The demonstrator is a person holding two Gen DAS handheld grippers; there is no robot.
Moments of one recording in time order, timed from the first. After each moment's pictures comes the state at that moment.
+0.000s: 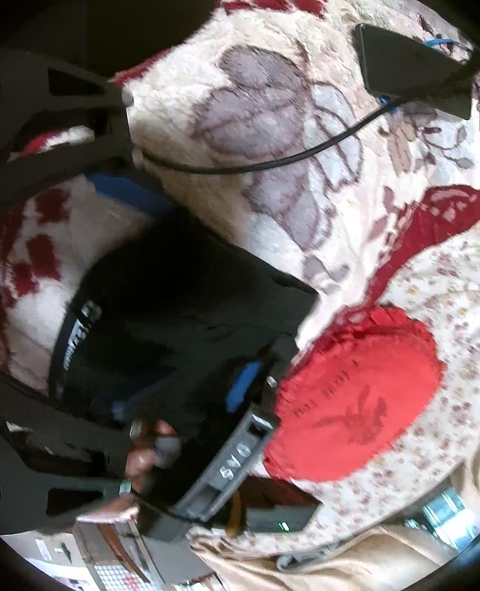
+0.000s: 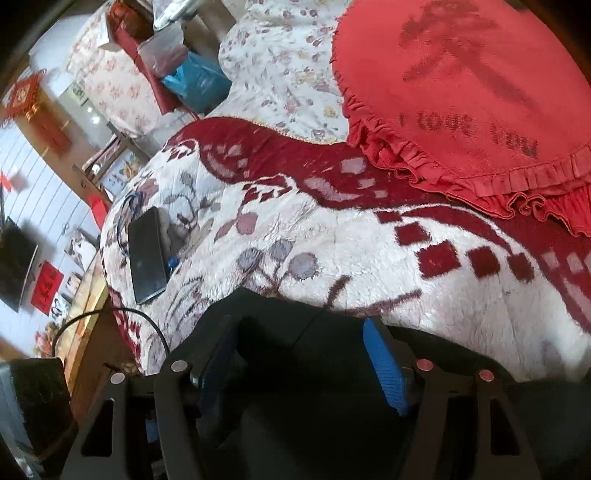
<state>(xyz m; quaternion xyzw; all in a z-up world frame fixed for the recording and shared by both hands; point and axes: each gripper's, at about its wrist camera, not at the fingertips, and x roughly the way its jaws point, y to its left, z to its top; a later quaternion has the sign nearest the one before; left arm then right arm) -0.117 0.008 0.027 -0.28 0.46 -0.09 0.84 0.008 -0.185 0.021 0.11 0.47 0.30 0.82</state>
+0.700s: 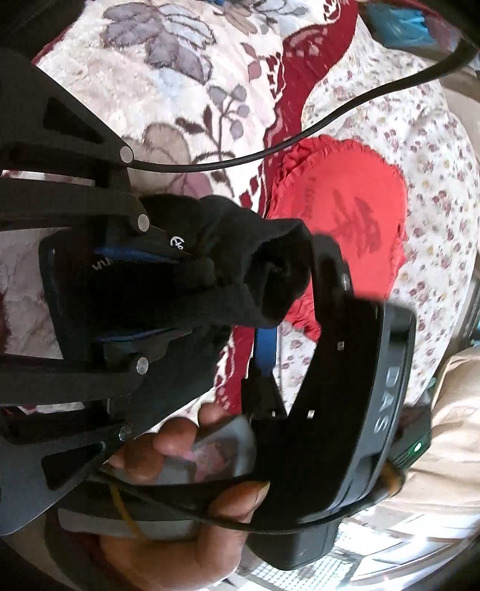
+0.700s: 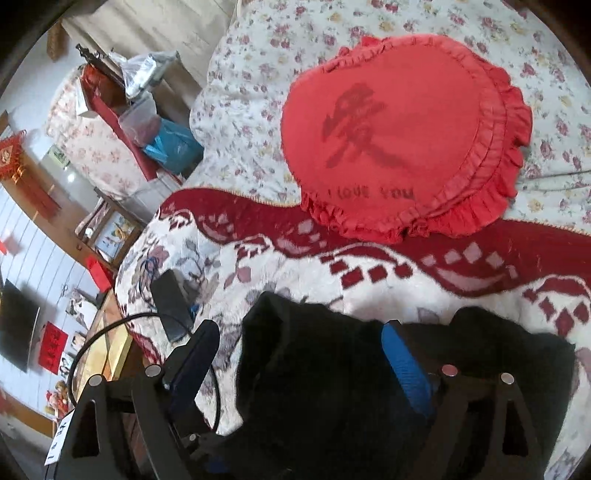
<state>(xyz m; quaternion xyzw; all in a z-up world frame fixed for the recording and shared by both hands) -0.147 -0.119 0.091 -0.07 0.35 -0.27 0.90 -0.048 -0.279 0.118 0.19 0.45 0.23 0.84</state>
